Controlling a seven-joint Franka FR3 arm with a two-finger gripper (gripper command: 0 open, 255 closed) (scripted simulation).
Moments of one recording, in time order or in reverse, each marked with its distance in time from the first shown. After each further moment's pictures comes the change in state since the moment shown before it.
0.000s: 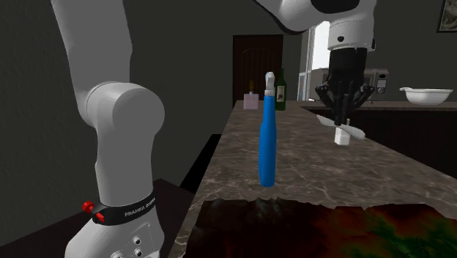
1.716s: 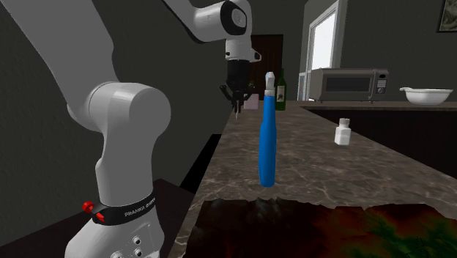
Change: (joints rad) arm 0.208 -0.321 0.485 -0.336 0.031 -0.031 0.689
